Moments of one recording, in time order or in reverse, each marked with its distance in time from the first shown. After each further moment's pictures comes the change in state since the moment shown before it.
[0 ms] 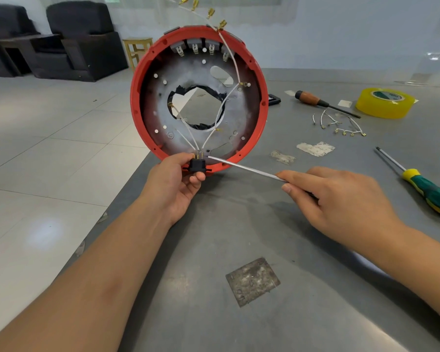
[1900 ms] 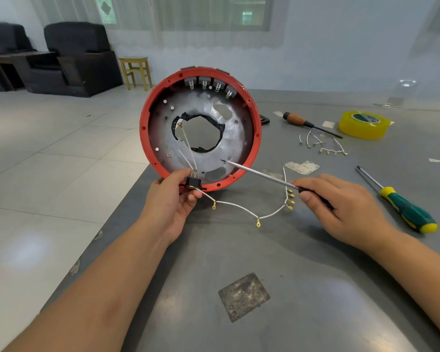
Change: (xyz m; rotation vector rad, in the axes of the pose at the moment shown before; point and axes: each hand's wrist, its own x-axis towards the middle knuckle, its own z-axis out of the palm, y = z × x) left_hand 0.000 -0.006 0.001 -0.019 -0.024 0.050; right_hand -0.002 0.058 0.005 0.227 0.075 -0.076
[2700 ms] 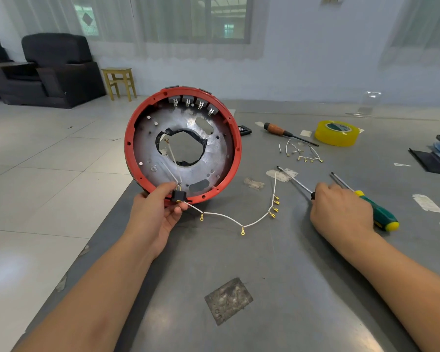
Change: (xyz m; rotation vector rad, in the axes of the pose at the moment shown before) left_hand -0.006 0.001 -0.001 0.052 0.003 0.038; right_hand 0.002 0.012 -0.003 -0.758 -0.326 0.661
